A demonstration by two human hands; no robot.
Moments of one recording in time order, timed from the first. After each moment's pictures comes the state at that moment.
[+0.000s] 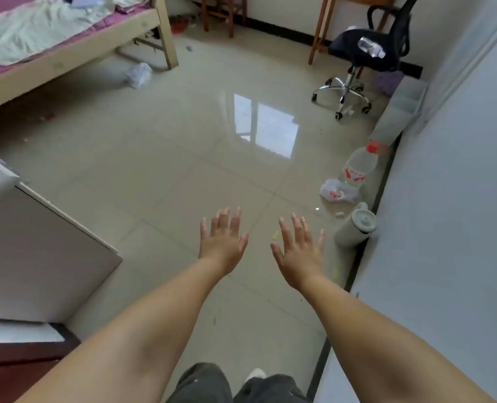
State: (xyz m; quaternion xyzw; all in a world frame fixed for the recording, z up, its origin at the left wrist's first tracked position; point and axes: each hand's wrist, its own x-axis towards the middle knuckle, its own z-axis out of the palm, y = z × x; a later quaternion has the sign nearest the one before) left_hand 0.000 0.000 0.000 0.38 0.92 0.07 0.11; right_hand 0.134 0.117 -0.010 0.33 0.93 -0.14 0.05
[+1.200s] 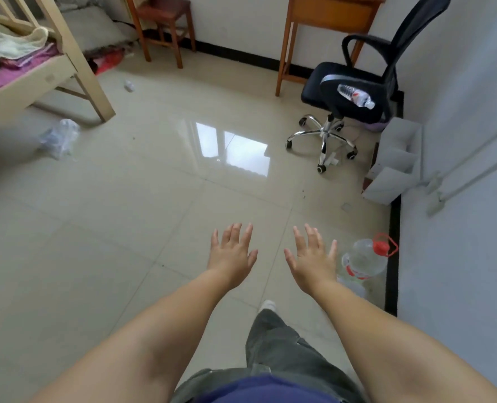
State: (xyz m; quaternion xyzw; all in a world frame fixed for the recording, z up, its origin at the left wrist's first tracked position) left_hand -0.438 0.544 -0.037 0.50 0.85 0.02 0.17; right_hand -0.281 0.655 -0.038 0.44 0.88 -0.13 0.08
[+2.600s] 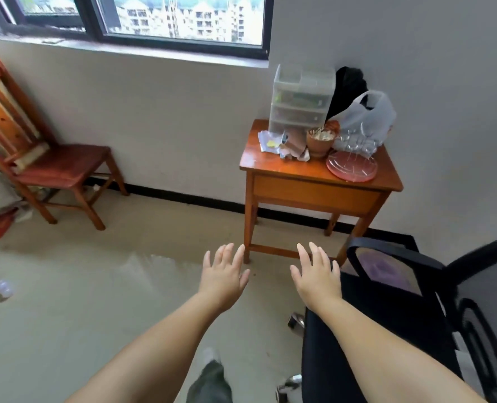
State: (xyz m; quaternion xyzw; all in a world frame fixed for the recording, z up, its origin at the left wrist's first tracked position) left_hand -1.127 1.615 0.019 0.57 0.81 0.03 0.09; right_hand -0.936 1.717 0.019 0.52 0.85 -0.09 -0.01
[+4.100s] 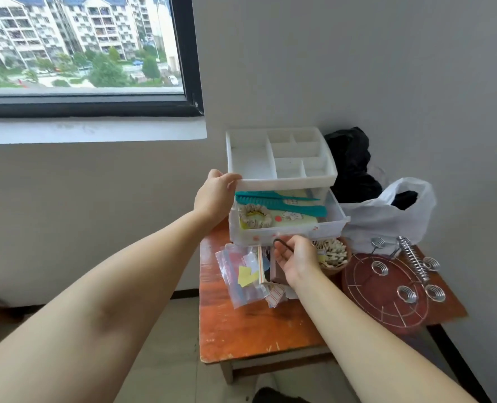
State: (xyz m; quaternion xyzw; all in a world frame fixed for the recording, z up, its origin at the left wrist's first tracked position) left_hand -1.391 2.277 0.142 0.62 0.71 0.31 0.13; right_hand -1.213 2.227 0.096 0.55 0.14 -0.66 -0.49
